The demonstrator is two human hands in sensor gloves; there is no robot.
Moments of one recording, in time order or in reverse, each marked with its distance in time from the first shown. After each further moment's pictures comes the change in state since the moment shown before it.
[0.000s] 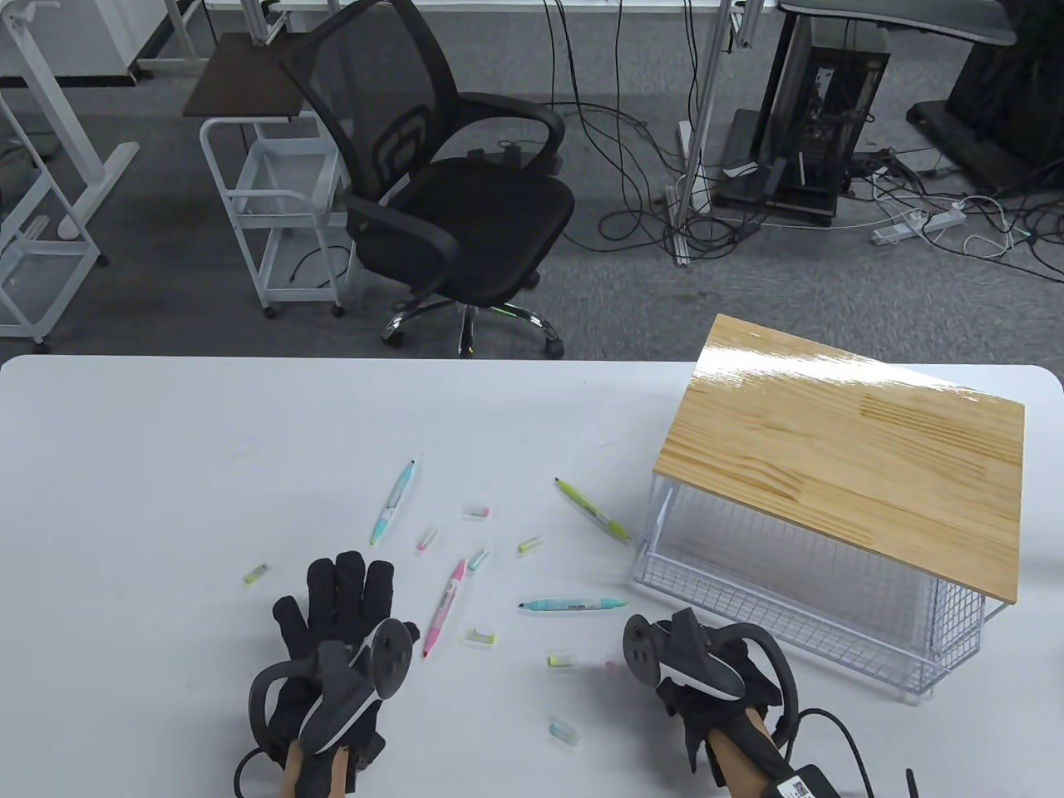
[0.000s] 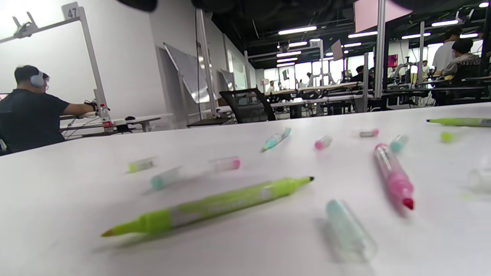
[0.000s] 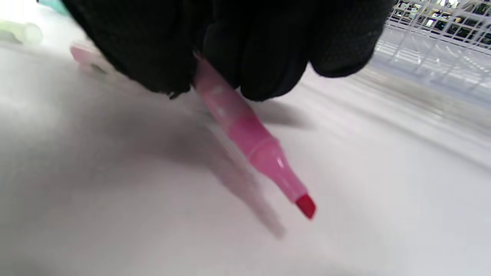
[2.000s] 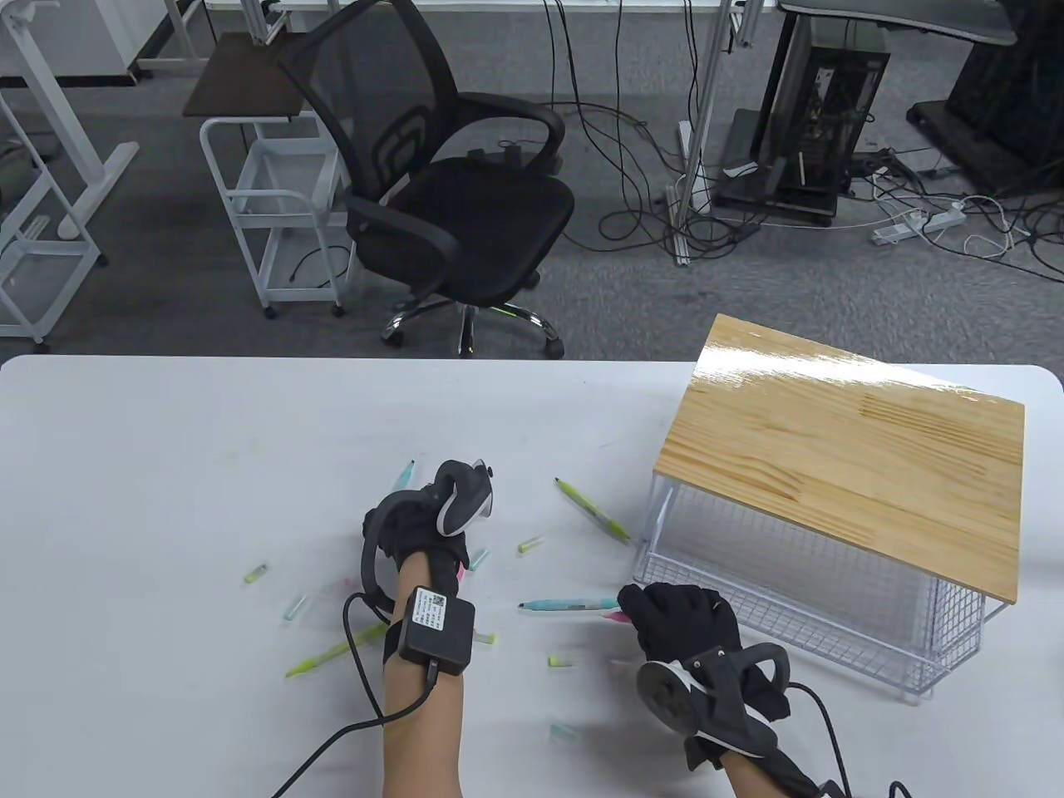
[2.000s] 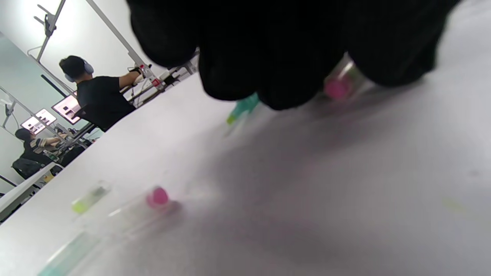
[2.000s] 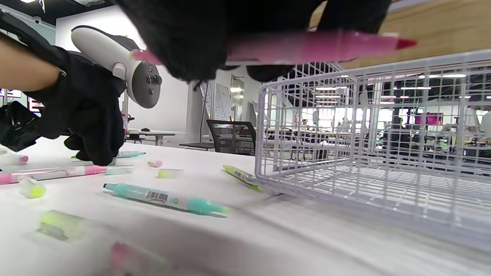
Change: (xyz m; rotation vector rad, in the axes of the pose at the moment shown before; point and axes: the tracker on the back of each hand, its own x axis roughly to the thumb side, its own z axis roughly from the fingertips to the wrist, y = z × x) left_hand 0.094 -0.034 -0.180 -0.428 0.243 -0.399; right_hand 0.002 -0.027 0.042 -0.657 -0.136 -0.111
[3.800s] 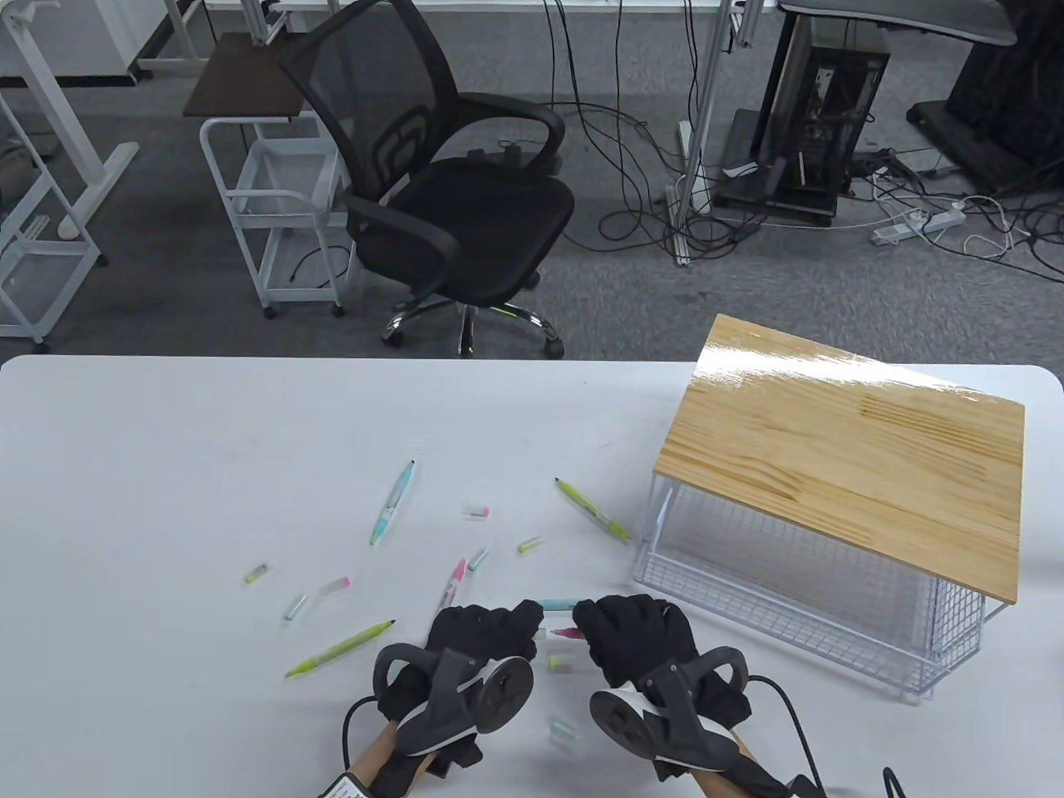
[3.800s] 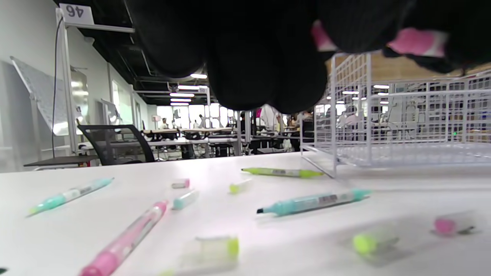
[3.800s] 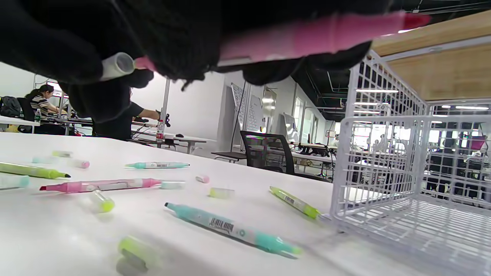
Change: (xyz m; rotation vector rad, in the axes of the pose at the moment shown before) left_hand -0.040 -0.039 0.198 0.696 -0.701 0.428; right_hand 0.045 -0.017 -0.006 -0.045 -0.147 0.019
